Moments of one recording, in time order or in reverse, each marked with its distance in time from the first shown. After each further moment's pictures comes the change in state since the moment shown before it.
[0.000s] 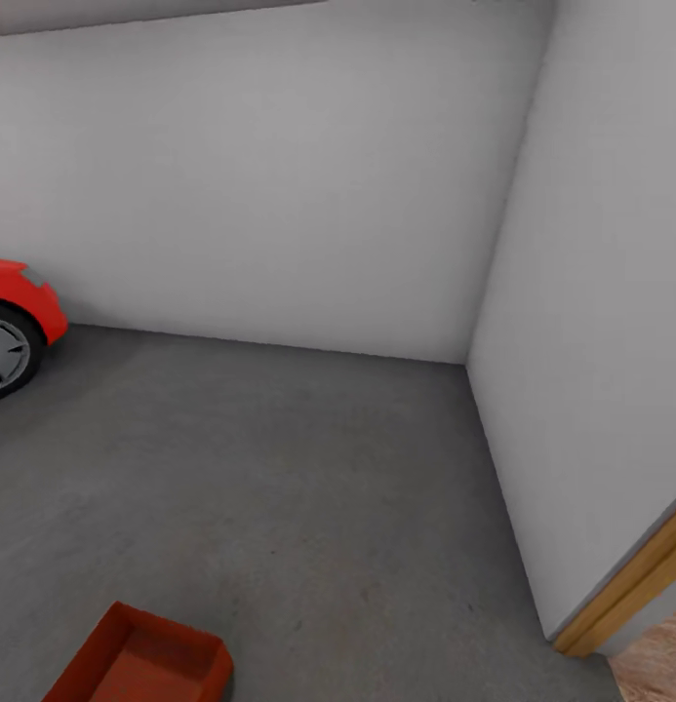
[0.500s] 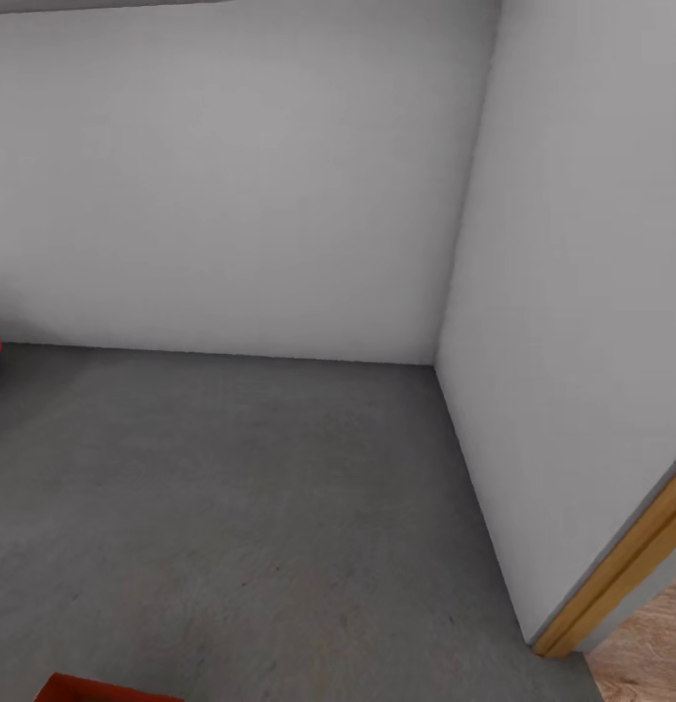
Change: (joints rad) left arm 0.000 0.001 0.000 0.000 -0.003 0.000 0.000; right arm 0.000 0.001 0.000 0.000 0.002 0.000 0.000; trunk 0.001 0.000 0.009
